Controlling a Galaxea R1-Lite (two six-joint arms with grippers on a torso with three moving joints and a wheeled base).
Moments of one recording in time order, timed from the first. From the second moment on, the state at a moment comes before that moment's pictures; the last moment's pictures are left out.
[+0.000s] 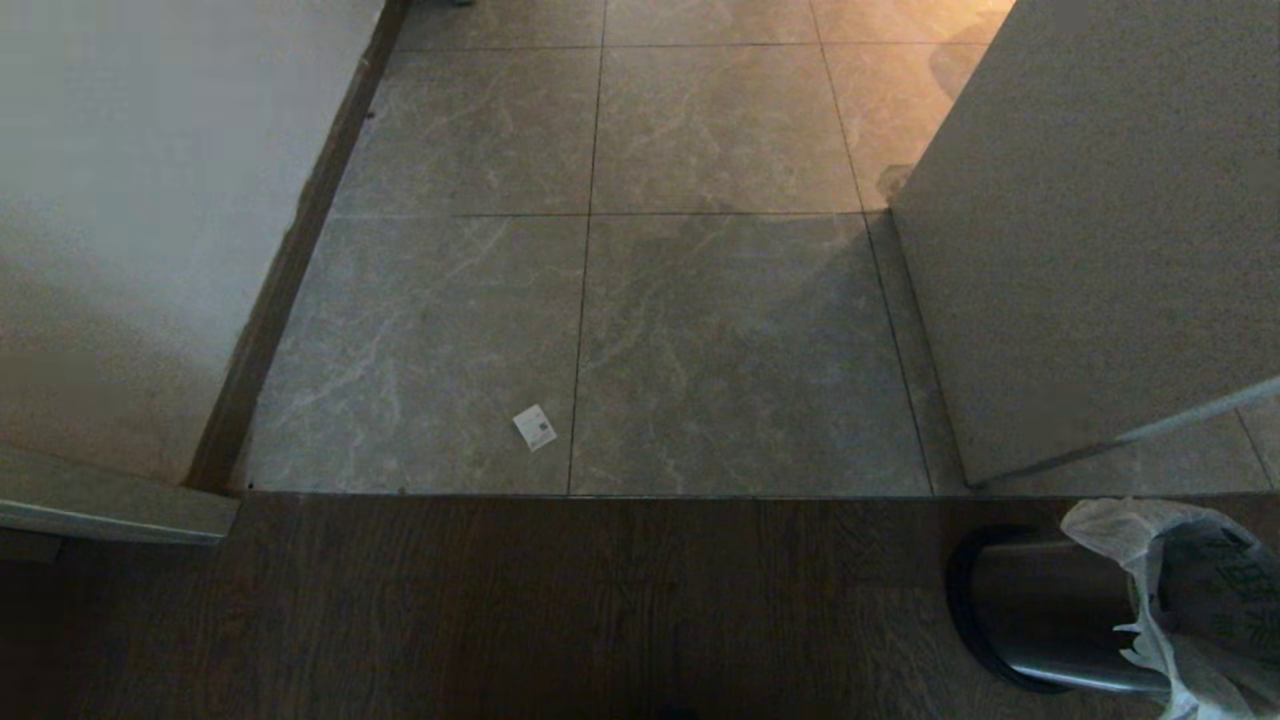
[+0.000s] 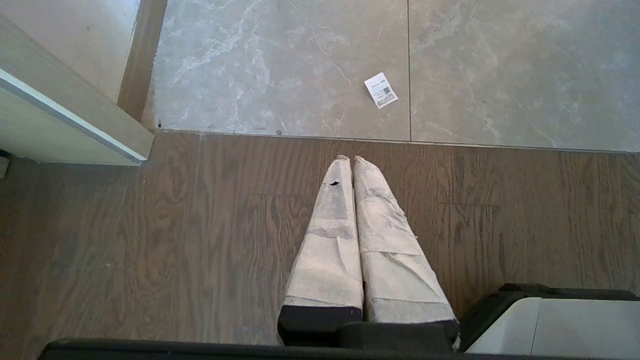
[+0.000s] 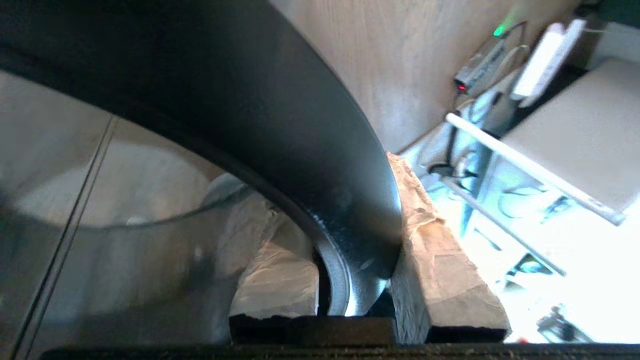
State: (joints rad) left arm 0.00 0.00 0.00 0.00 0.00 0.00; right arm -1.46 1.70 -1.68 0.86 0.20 -0.91
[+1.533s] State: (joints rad) left arm 0.00 0.00 0.00 0.00 0.00 0.00; right arm -1.58 2.00 -1.91 0.85 0.63 -0.84
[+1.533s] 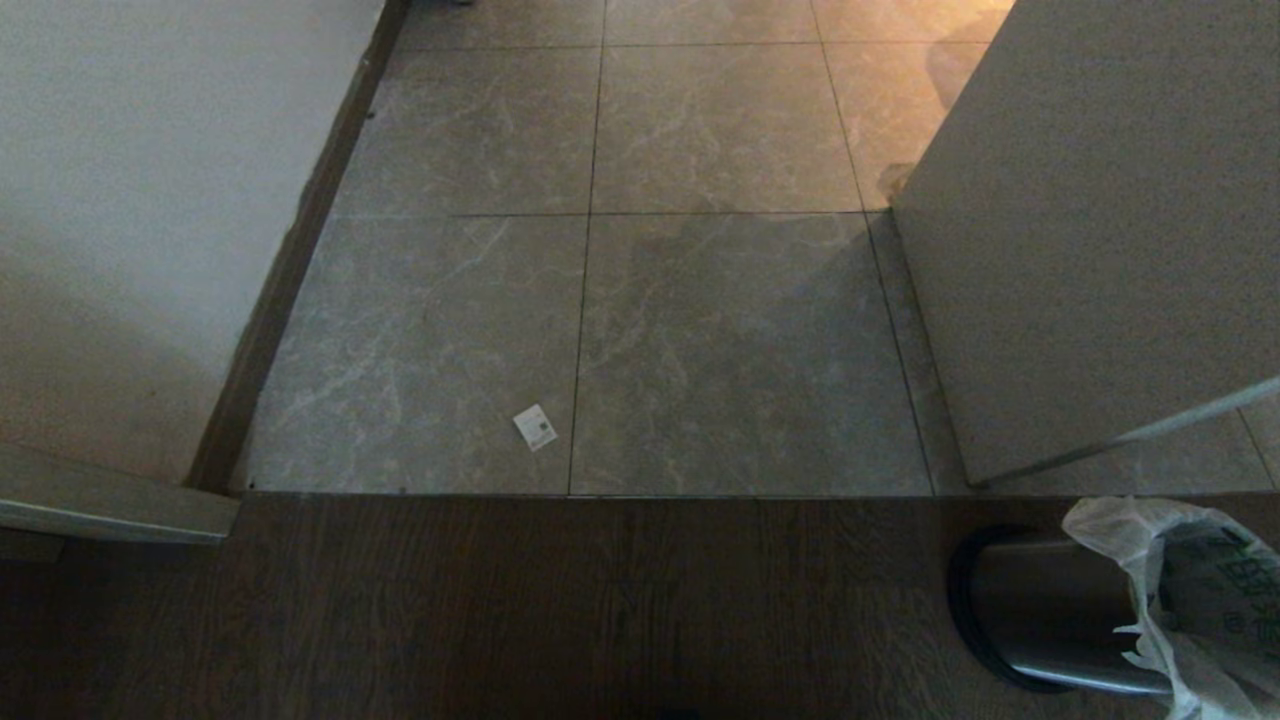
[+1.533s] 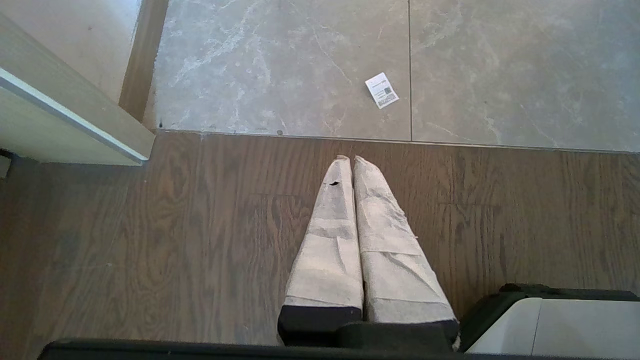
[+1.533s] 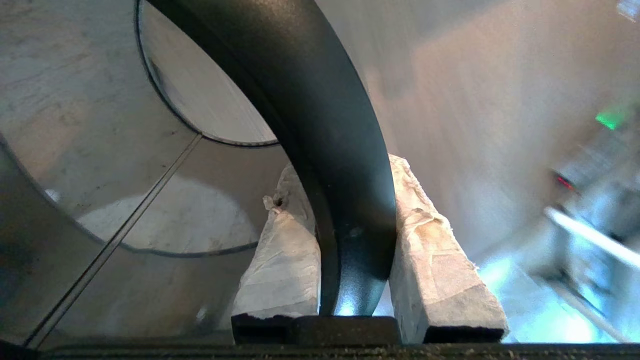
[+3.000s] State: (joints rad) left arm 0.00 0.00 0.00 0.00 0.00 0.00; right arm -1.50 2.65 -1.94 0.26 0.75 -0.68
